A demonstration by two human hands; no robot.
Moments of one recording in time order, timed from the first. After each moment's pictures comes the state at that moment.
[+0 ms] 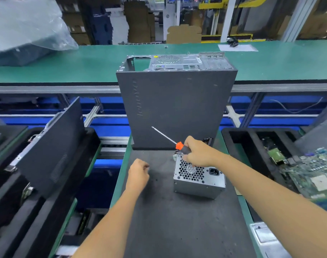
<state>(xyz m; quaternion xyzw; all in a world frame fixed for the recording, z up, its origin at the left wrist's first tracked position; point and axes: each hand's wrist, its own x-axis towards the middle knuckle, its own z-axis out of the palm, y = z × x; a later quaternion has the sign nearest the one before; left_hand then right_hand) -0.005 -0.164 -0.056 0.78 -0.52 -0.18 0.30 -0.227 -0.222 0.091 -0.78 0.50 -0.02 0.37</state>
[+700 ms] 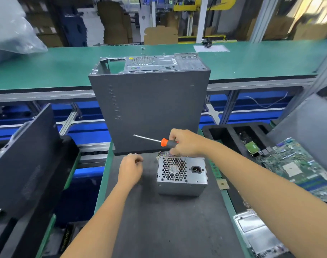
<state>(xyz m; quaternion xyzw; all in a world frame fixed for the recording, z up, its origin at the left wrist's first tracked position) -0.029 -0.185 -0.026 0.75 -0.54 -0.20 0.32 -0.236 -0.232 0.116 -0.80 0.51 0.00 0.32</state>
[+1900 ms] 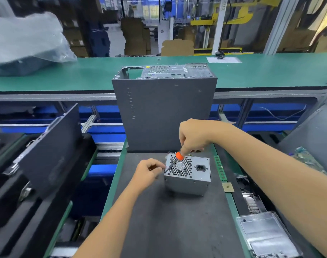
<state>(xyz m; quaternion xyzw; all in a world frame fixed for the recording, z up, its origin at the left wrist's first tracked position) -0.067 -0.129 0.018 0.61 -0.55 -0.38 0.43 -0.241 -0.186 0.205 -0.88 0.44 0.13 0.15</state>
